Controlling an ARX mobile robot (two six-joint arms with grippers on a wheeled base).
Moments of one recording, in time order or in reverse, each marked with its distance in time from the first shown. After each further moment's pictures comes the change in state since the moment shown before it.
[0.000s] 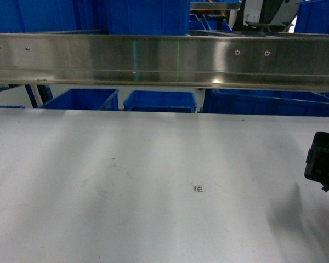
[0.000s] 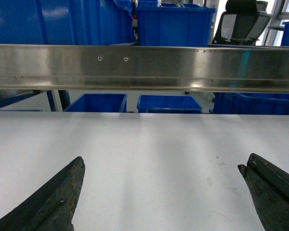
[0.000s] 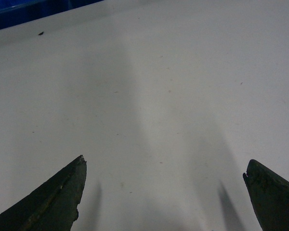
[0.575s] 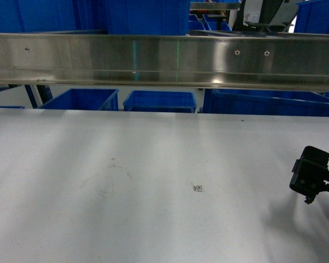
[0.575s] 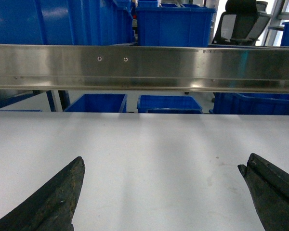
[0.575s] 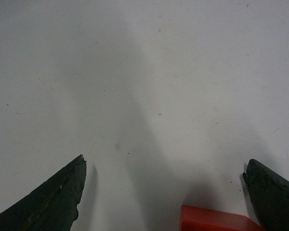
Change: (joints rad) left arm 0.000 0.000 0.000 0.000 0.000 0.000; right arm 0.053 0.050 0.016 -0.113 0.031 0.224
